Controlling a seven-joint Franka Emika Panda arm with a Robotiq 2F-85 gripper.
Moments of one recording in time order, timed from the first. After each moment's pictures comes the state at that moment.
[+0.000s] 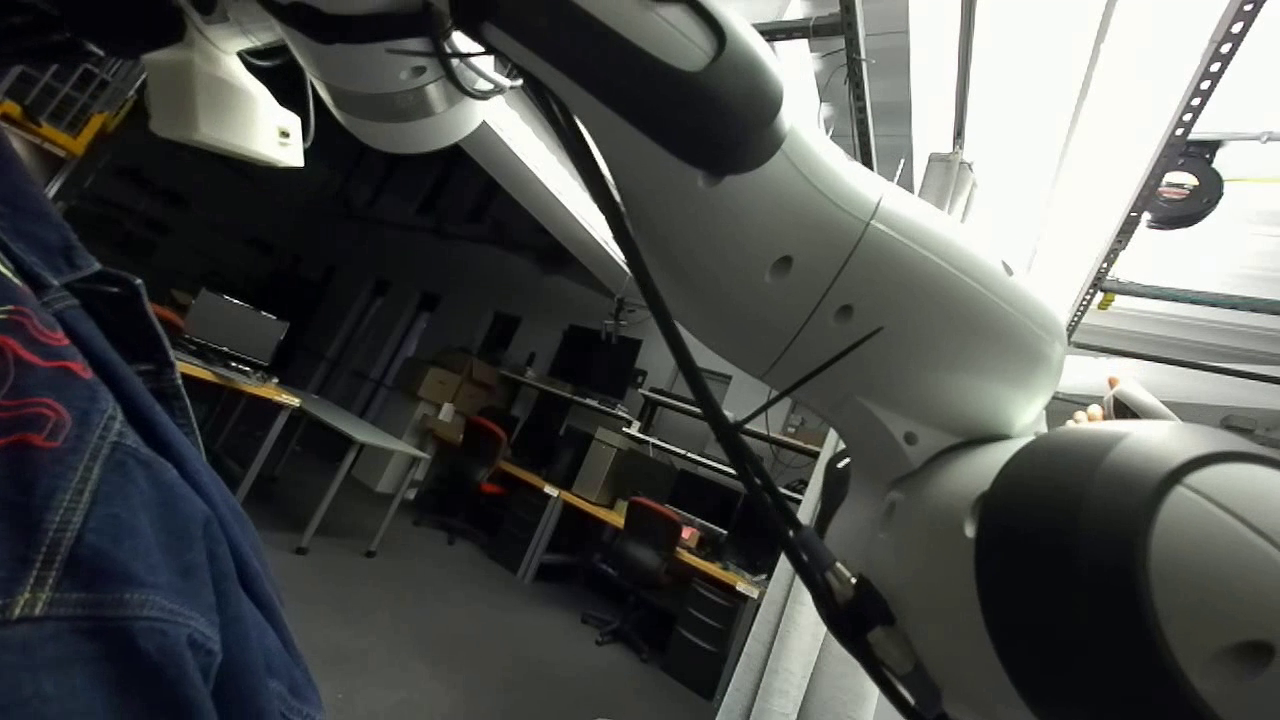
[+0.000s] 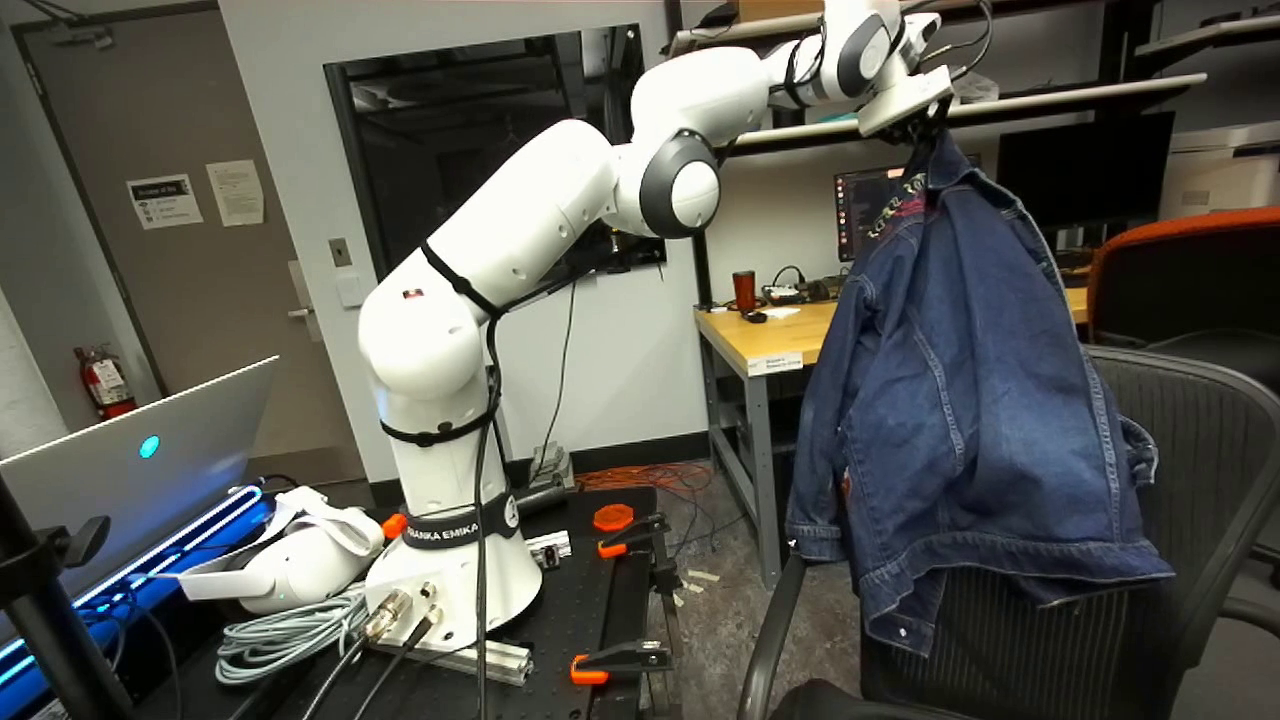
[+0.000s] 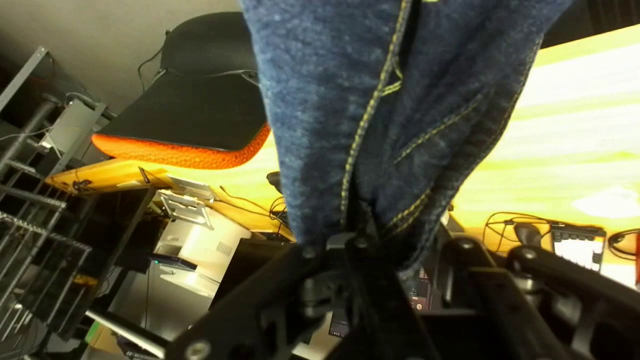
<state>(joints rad) 0.56 0.96 0.18 -0.46 -0.06 2.25 -0.55</state>
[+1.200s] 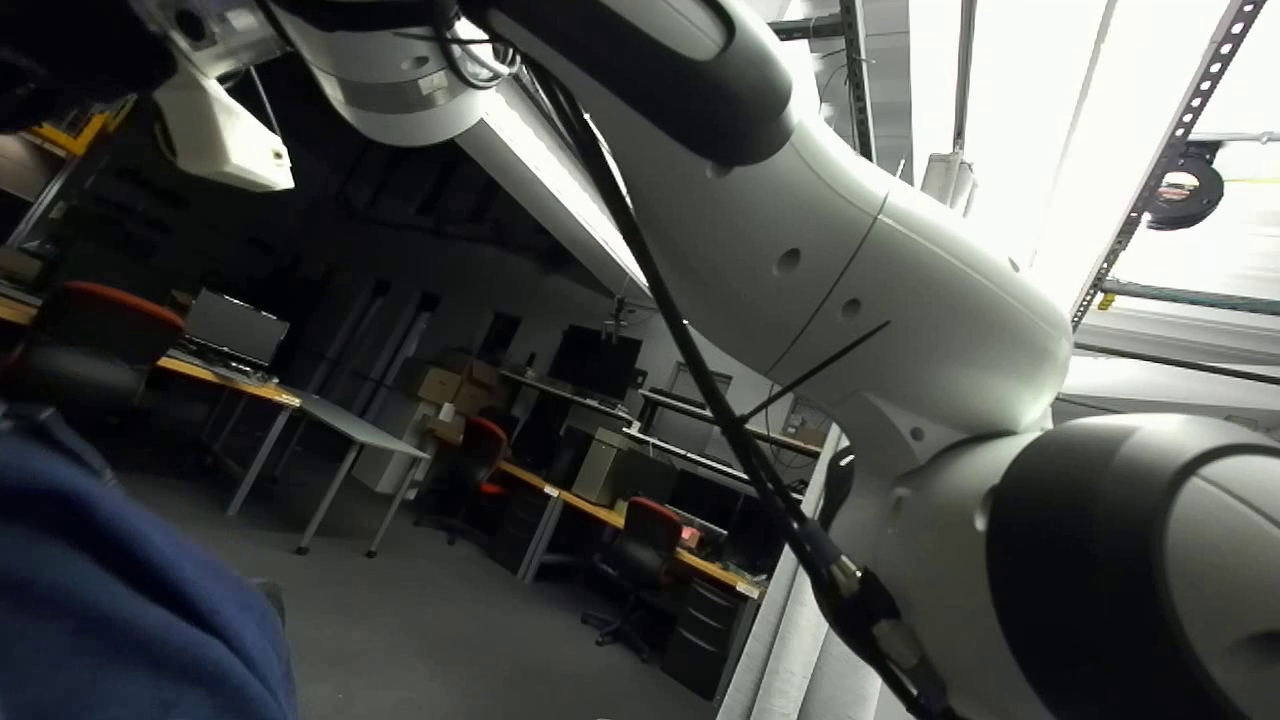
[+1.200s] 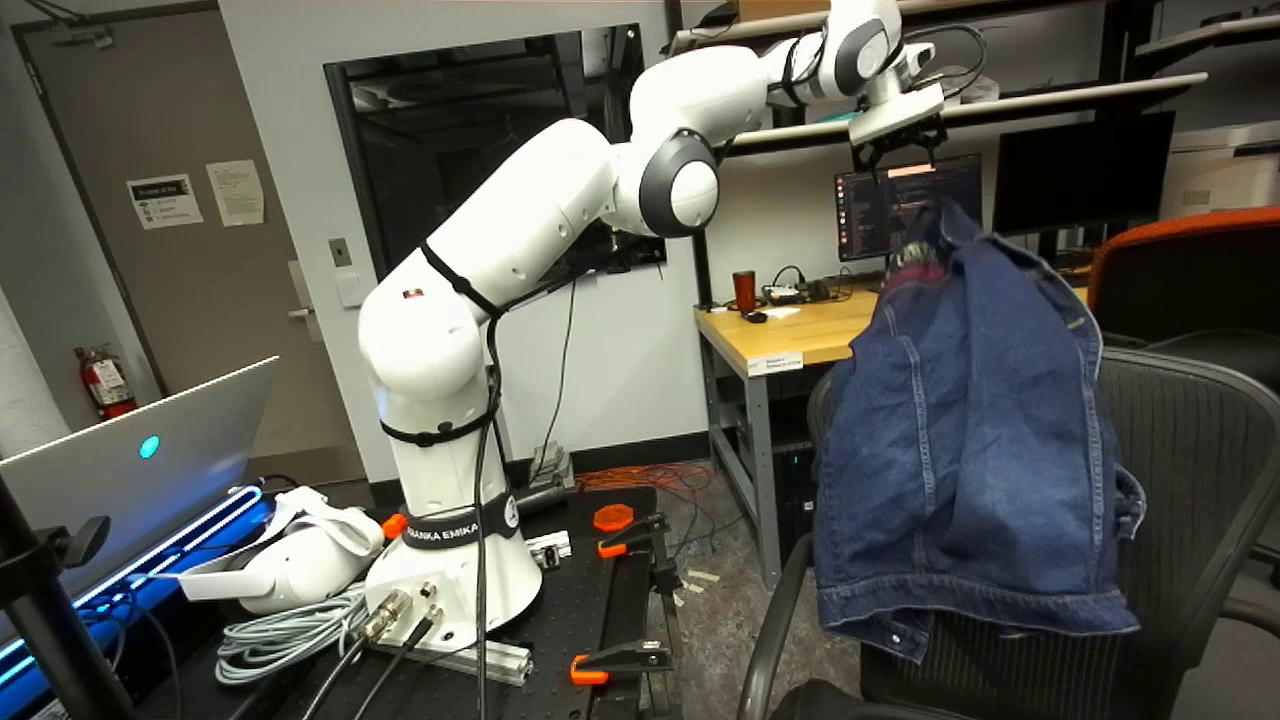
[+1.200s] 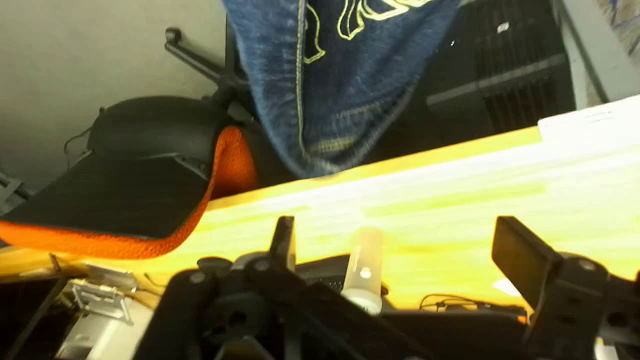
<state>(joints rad) 0.56 0.95 0.19 -0.46 -0.06 1.98 -0.60</state>
